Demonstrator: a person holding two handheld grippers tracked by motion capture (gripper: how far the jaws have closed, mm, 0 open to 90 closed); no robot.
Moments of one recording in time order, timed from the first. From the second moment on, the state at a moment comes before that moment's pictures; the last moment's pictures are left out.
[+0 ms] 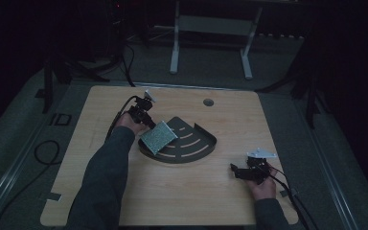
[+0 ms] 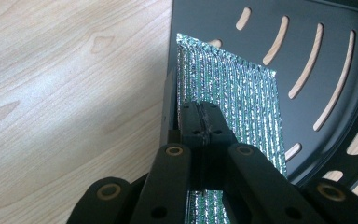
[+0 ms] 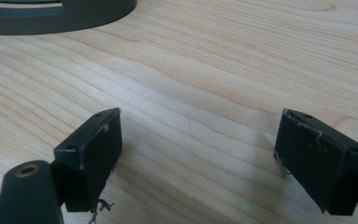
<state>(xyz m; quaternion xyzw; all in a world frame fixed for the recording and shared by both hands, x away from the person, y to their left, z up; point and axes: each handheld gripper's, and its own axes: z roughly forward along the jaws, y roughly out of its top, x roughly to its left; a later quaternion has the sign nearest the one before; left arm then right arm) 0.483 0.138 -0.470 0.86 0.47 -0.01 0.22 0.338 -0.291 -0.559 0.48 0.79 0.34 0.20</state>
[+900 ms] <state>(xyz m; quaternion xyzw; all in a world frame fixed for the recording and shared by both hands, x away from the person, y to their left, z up) 0.482 0.128 -0.476 0.87 0.45 0.00 0.21 0.338 -0.291 -0.559 0.48 0.79 0.34 0.20</state>
